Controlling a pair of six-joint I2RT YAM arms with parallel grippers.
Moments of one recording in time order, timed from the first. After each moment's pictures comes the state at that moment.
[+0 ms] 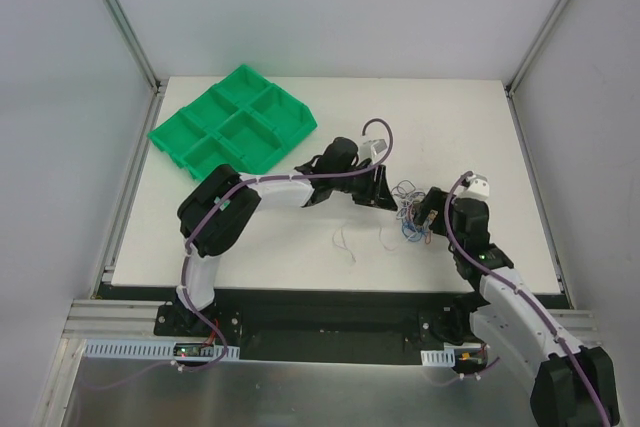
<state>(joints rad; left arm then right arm) -0.81 1.99 1.24 0.25 0.63 -0.75 0.28 0.73 0.26 -0.03 0.18 0.45</state>
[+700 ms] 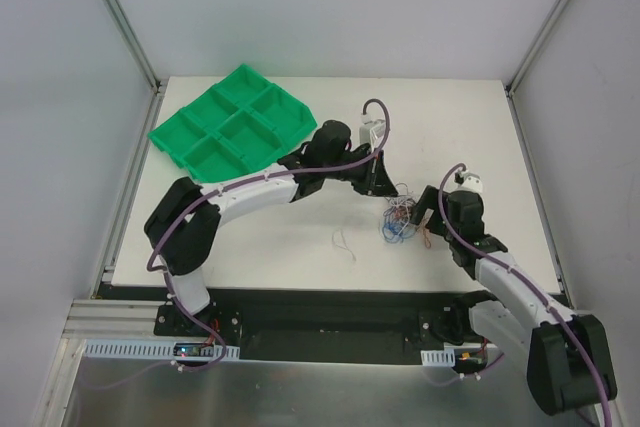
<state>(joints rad) -0.83 1.80 1.28 0.12 0.63 -0.63 0.26 0.88 0.31 -0.05 0.14 0.48</state>
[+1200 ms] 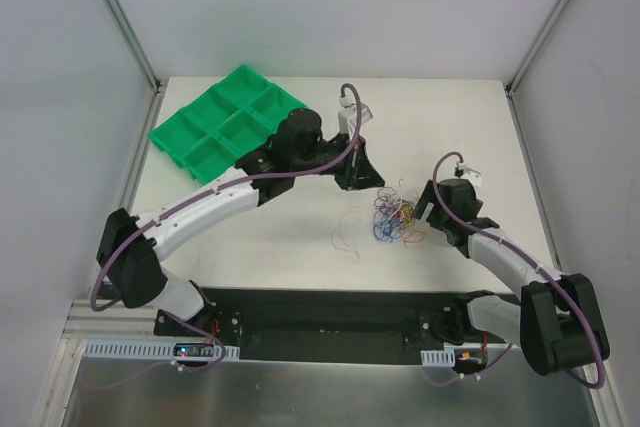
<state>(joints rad) -0.83 1.52 1.28 -0.05 0.61 -0.50 0.26 1.14 0.43 -0.11 0.22 0.53</state>
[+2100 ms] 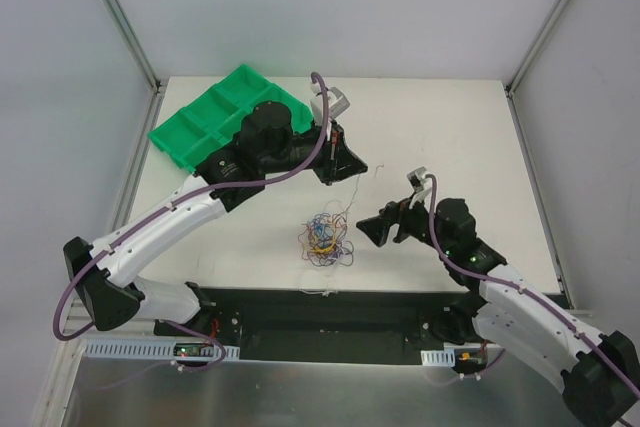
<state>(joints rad) -0.84 1.31 1.35 -0.26 0.44 -0.37 0.58 0.74 0.36 0.09 -0.30 0.44</state>
